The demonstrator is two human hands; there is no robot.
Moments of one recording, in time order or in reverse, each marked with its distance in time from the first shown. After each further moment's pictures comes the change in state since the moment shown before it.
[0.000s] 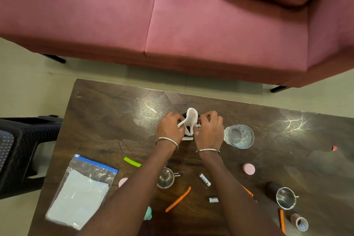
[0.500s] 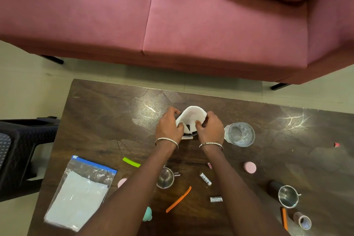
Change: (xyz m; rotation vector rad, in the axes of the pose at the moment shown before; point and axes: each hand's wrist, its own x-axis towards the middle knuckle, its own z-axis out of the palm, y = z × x) left_hand -0.003 -0.005 0.009 -0.127 0.015 -0.074; right_hand 0.012 0.012 0.012 0.313 -0.162 0.257
